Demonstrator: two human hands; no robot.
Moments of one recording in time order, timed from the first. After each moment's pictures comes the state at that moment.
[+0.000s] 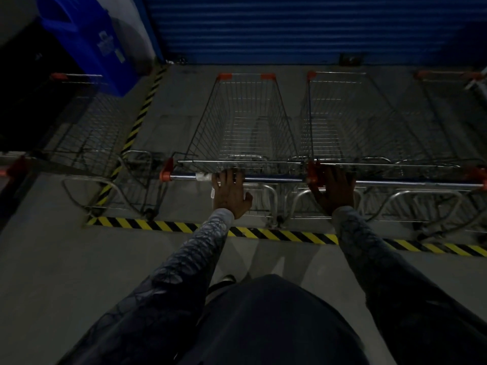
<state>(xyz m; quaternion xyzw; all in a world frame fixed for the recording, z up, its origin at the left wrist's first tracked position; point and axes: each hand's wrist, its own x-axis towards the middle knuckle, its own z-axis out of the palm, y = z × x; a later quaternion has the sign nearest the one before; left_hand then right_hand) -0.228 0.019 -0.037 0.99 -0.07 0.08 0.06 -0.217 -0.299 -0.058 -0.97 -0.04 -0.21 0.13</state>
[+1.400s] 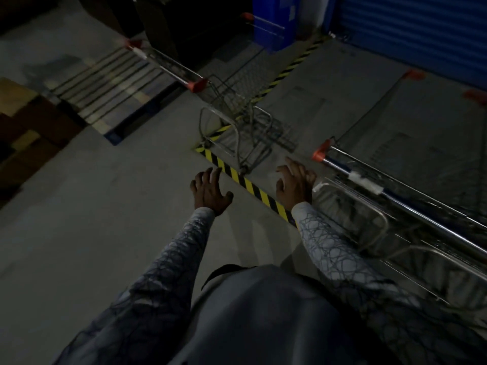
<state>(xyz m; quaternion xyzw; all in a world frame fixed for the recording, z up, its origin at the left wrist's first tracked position) -0.420 0.362 -0.062 0.93 0.34 0.05 0.13 -0.254 0.163 -0.073 -0.91 -0.34 -0.04 0.25</state>
